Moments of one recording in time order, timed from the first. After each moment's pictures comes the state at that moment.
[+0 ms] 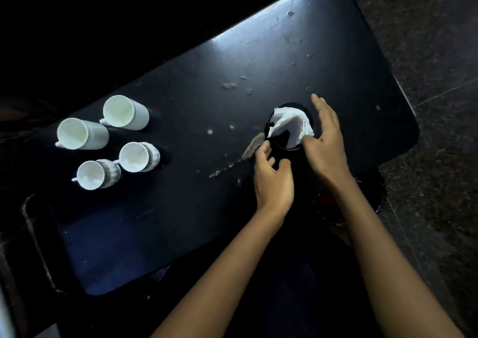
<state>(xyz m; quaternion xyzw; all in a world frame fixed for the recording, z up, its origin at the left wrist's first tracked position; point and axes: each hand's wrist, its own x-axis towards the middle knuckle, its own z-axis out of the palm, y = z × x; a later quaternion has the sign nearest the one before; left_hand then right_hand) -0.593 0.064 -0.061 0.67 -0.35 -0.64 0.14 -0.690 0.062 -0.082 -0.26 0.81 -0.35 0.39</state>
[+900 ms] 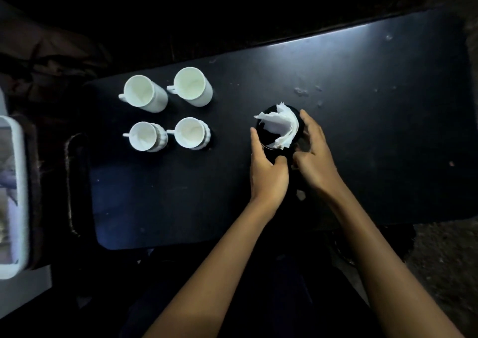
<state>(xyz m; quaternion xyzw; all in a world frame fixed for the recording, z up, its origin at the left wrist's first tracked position) -0.518 0.013 -0.085 0.70 -0.30 -0.61 0.24 -0.607 0.006 -0.094 -0.32 0.70 -0.30 0.56</state>
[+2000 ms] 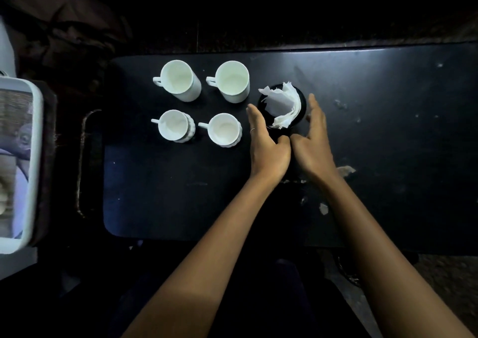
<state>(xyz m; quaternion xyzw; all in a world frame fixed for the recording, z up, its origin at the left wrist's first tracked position) -0.457 -0.041 -0.087 0.71 -0.34 -0.55 0.26 -0.537 -0.047 -0.100 -0.41 0.71 -0.26 0.51</state>
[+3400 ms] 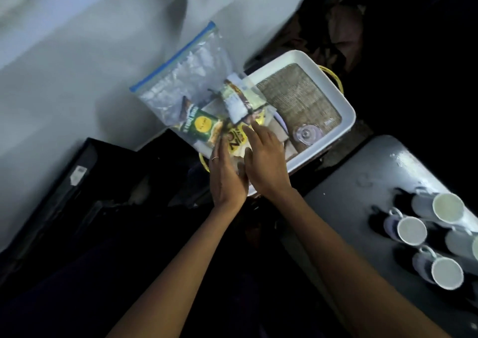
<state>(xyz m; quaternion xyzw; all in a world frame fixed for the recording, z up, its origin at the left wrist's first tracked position) 0.027 0.130 -0.031 0.92 -0.15 -0.18 0.32 -0.006 0.045 -0.017 -0.90 0.27 -0.02 0.34</state>
